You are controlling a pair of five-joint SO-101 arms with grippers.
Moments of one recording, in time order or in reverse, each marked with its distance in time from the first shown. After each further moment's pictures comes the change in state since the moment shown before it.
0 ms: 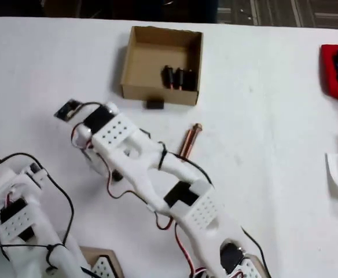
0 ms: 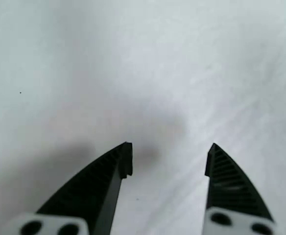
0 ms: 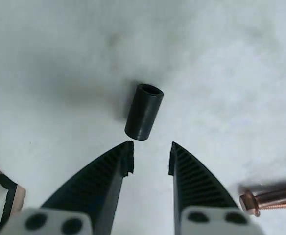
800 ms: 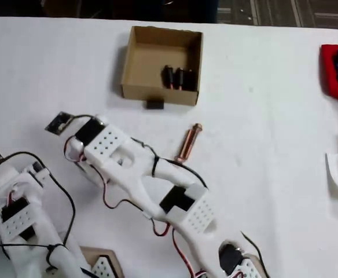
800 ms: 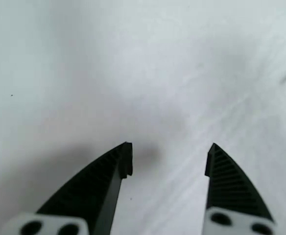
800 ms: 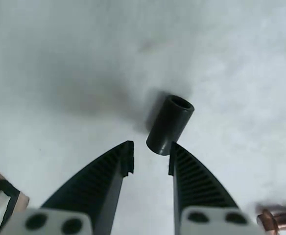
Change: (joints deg) left arm 1.4 0.0 0.0 0.0 0.0; right arm -2.7 0.0 5.2 -4.6 0.1
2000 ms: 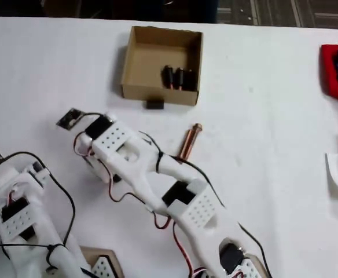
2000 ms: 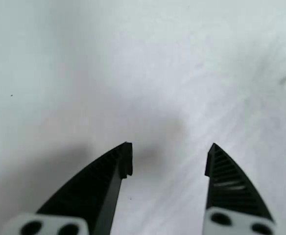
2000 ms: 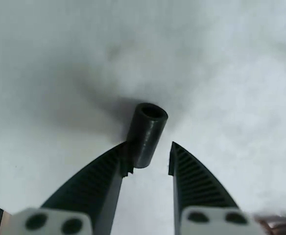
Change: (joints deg) left arm 0.0 0.0 0.0 0.0 0.0; right arm 3.3 2.8 2.0 -4.1 0.0
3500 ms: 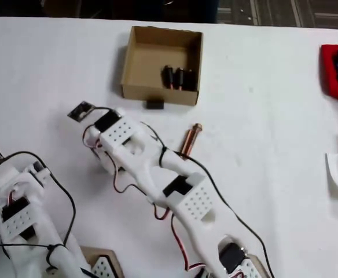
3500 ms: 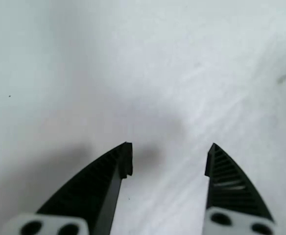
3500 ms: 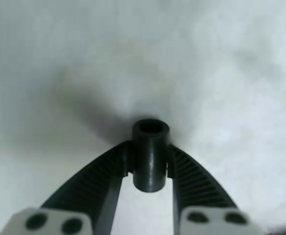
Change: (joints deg) left arm 0.4 0.0 0.0 0.0 0.0; right arm 3.9 6.6 -3.9 -3.2 -0.1
